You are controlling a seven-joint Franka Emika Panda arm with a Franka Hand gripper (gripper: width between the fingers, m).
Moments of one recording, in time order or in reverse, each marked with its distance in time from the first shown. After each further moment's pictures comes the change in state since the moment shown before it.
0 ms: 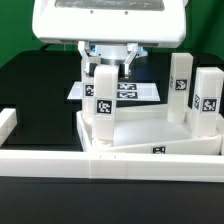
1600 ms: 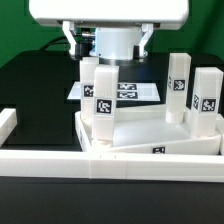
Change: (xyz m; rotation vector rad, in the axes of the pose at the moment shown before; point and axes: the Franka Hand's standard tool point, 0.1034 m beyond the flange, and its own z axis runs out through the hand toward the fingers) arm 0.017 -0.001 -0.021 0.023 0.002 0.011
